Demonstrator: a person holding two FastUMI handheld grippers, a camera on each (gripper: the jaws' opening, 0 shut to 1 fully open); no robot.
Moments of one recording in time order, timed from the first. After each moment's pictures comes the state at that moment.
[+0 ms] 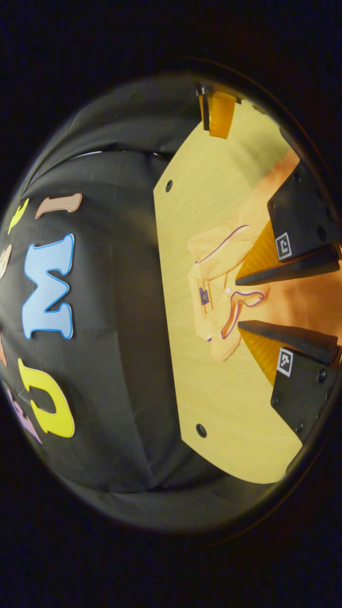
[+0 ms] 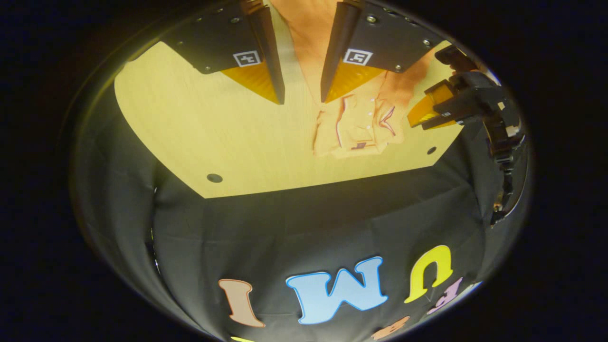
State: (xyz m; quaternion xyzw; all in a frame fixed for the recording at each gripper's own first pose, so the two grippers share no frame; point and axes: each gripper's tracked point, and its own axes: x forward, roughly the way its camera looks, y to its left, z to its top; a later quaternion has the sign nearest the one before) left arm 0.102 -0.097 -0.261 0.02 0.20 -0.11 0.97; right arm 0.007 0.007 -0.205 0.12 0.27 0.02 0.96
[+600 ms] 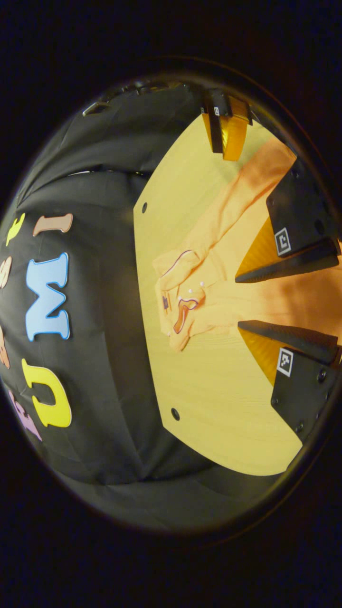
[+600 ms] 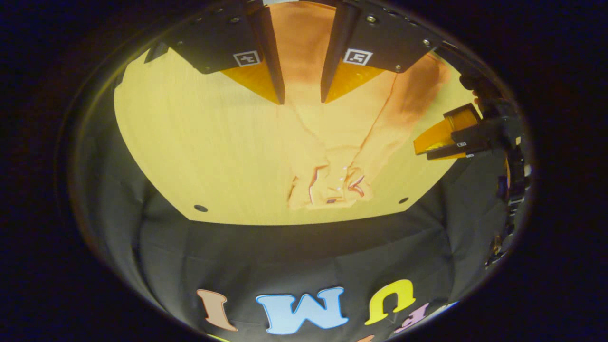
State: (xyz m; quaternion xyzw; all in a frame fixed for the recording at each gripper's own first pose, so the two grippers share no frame) left arm -0.052 -0.072 -0.287 0.04 0.25 -0.13 0.96; right arm -0.125 0.048 -0.261 0.06 0.34 0.10 0.93
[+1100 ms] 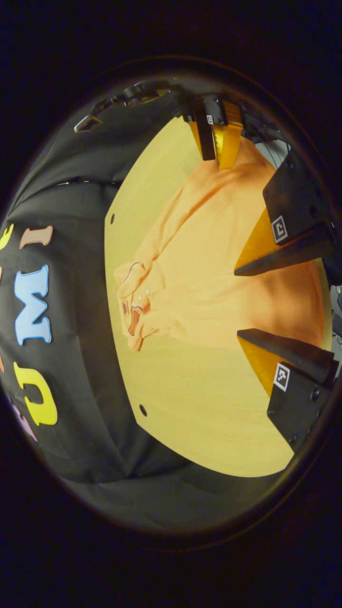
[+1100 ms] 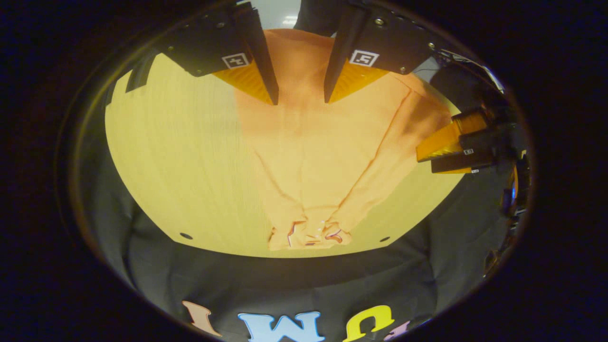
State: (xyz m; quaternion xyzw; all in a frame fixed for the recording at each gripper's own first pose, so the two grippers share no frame) left arm -0.157 -0.048 -0.350 0.07 0.31 -0.13 0.94; right arm -0.199 0.073 -0.318 0.04 0.41 0.14 0.90
